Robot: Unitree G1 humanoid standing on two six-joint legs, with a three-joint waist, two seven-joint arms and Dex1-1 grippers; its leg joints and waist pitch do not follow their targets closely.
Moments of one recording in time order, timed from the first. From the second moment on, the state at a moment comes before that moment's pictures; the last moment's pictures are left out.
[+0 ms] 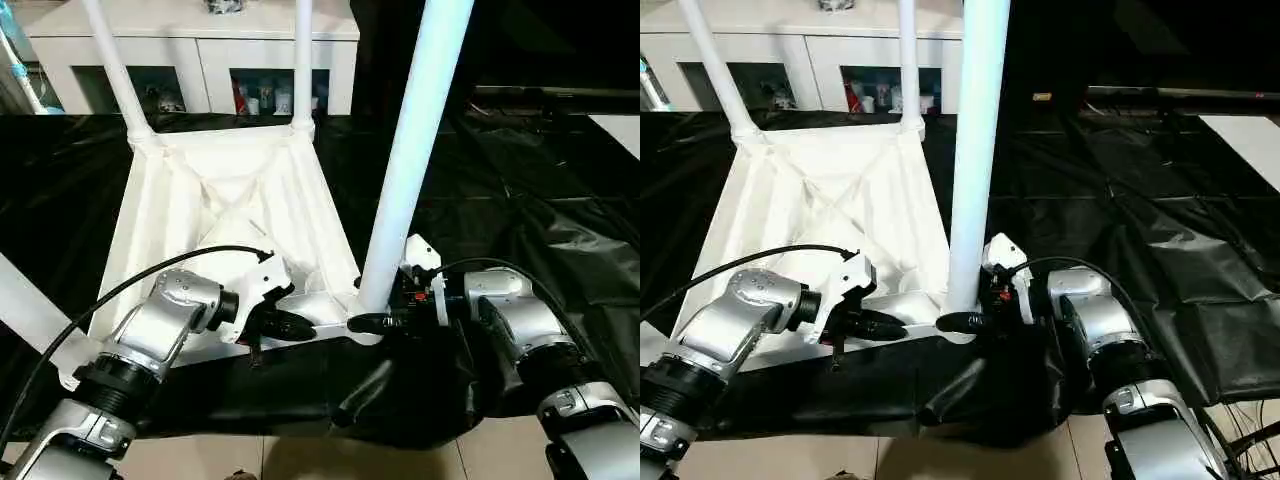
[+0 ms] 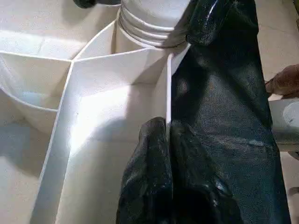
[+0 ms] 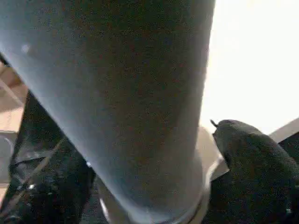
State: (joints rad) left arm -0.49 0.44 -0.32 0.32 -0.07 0.41 -1.25; right arm -0.59 -0.34 0.19 0.70 0.12 0.06 1.28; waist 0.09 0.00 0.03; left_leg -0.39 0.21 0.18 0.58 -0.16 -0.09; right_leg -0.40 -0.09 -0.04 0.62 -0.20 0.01
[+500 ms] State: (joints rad) left arm -0.49 0.44 -0.32 0.32 -0.07 0.41 -1.25; right arm -0.55 -0.37 0.21 0.63 0.12 0.04 1.34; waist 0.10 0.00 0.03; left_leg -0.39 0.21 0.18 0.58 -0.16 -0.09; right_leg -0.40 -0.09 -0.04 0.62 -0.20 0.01
